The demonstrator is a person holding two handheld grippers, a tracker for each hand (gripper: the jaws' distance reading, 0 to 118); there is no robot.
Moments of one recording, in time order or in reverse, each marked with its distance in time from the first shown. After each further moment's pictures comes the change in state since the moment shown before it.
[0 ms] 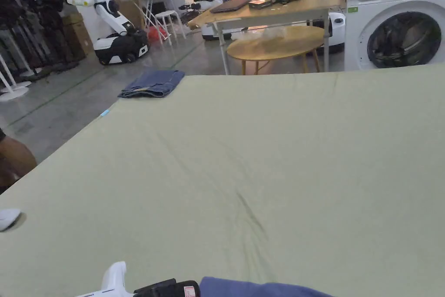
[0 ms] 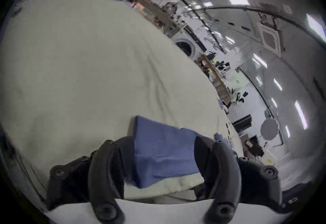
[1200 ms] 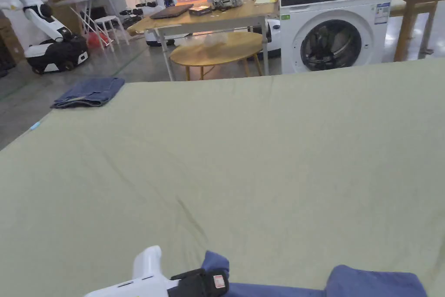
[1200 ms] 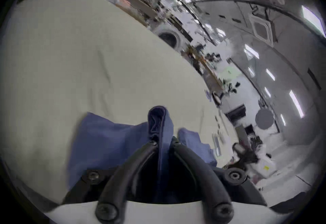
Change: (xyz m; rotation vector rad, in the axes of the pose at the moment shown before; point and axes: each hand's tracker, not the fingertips) left arm 0.151 -0.041 -0.118 -0.088 -0.055 -0.137; right arm 0.015 -0.017 0.002 0.015 0.047 -0.215
